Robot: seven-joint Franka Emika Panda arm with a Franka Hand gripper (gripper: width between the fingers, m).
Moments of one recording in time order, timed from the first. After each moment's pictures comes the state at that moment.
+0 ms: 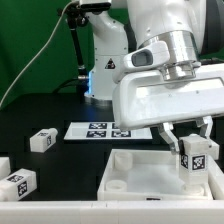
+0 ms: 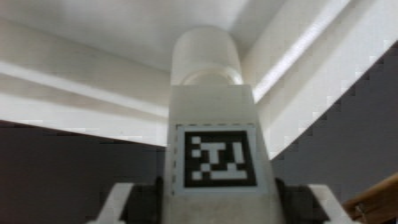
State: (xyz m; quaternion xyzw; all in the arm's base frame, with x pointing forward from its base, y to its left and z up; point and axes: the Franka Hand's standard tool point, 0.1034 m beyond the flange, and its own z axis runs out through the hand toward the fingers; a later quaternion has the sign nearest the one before) arm 0.640 0.124 0.086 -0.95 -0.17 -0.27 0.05
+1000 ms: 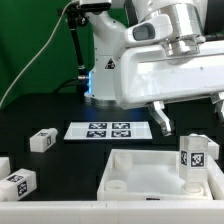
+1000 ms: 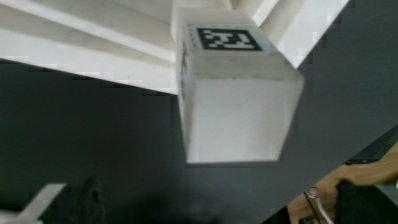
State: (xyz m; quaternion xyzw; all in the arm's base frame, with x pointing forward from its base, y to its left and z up) arm 0.647 0.126 0.118 -0.95 -0.17 -0.26 0.05
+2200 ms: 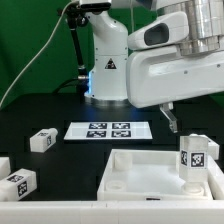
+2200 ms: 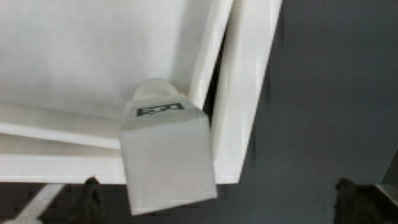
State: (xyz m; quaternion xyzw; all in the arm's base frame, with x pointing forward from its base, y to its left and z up) arm 0.635 0.142 0.122 -0.99 -0.08 -0.06 0.08
